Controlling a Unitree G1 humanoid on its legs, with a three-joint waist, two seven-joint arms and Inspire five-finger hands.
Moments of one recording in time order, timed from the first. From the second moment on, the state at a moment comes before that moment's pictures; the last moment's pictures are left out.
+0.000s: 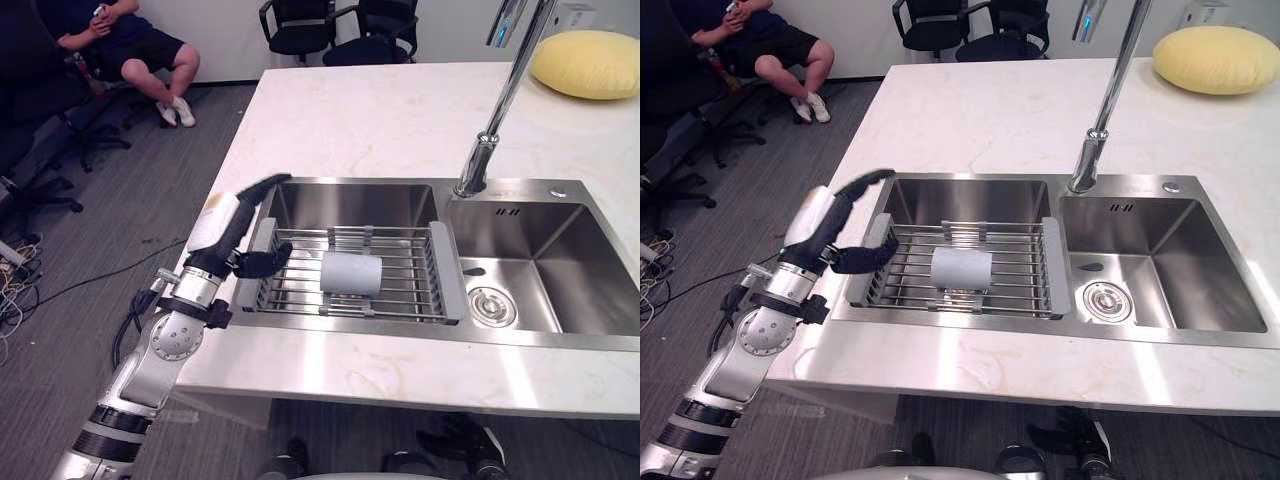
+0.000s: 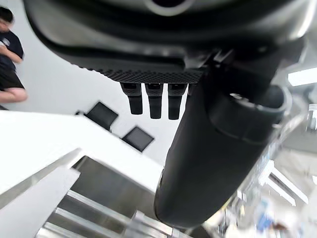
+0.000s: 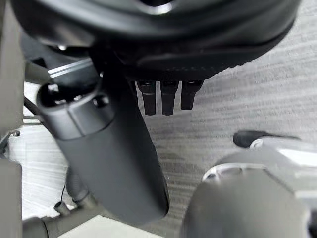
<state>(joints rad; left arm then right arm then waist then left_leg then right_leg) -0.12 0.64 -0.19 -0.11 0.30 -0.23 0.06 0.25 -0.21 -0.06 0.82 0.15 -0.12 0.01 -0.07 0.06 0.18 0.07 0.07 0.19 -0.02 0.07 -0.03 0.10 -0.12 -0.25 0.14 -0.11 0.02</state>
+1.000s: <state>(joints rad) -0.22 0.39 -0.44 0.01 0.56 -0.11 -0.02 0.21 -0.17 -0.03 0.91 0.09 -0.10 0.03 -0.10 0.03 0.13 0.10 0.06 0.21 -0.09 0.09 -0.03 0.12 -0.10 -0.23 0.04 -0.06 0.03</state>
